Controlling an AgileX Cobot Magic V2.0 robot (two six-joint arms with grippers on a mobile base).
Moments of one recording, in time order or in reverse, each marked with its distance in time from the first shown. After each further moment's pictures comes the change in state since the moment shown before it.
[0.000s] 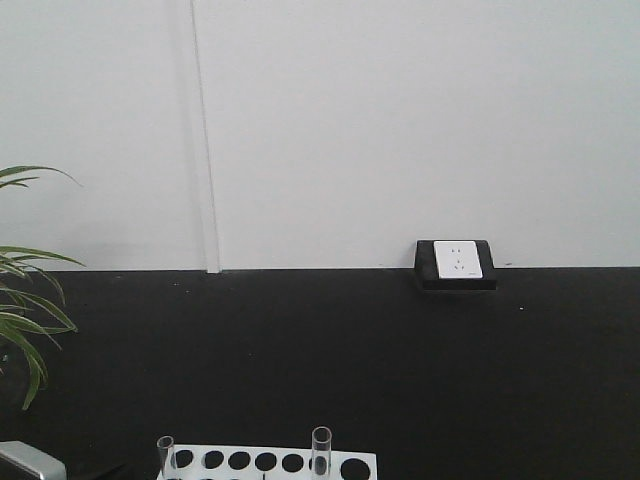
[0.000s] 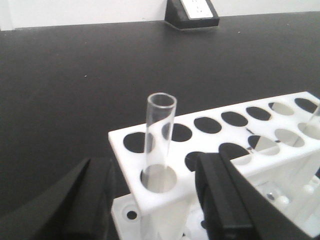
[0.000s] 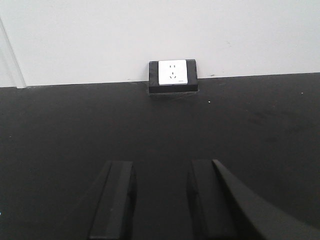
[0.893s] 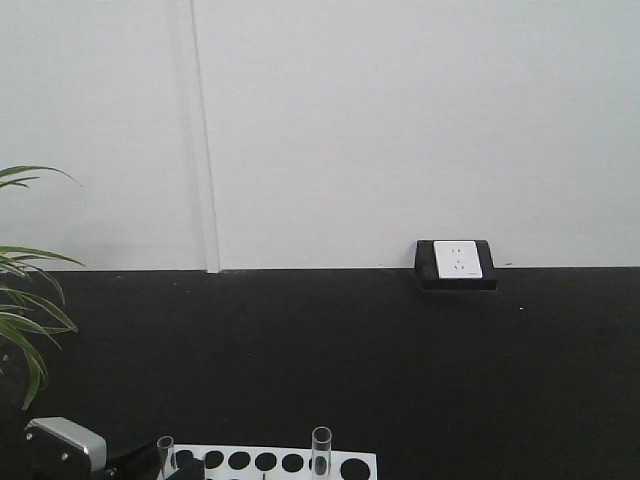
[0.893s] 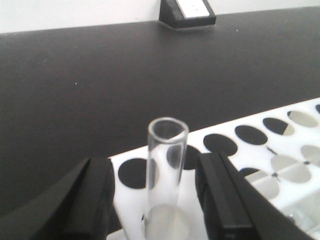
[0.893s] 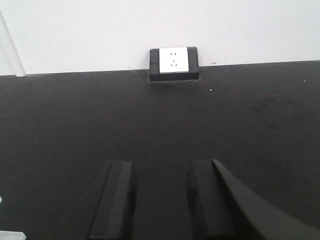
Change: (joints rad) left arm 0.000 0.160 -0.119 0.016 -0.053 0.026; right arm 0.000 0.000 0.000 0.002 0.043 0.000
